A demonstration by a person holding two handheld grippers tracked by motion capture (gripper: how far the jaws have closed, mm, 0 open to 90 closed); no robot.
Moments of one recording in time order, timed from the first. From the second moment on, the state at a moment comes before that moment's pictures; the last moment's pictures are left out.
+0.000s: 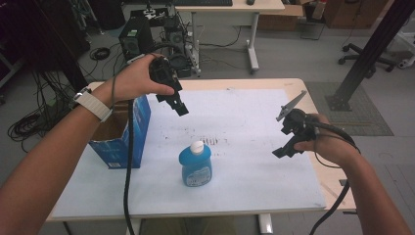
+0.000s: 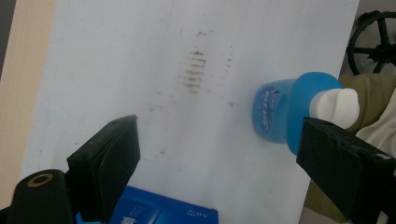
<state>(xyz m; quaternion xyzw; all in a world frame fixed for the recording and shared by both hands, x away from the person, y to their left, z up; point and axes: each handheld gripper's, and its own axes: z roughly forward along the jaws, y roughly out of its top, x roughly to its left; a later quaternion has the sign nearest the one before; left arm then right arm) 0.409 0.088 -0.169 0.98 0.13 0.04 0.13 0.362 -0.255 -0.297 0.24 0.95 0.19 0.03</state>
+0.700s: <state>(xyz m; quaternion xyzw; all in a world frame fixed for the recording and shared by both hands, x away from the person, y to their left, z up) 0.393 0.083 -0.160 0.98 0.14 0.03 0.14 0.366 -0.255 -0.300 0.24 0.95 0.20 0.04</state>
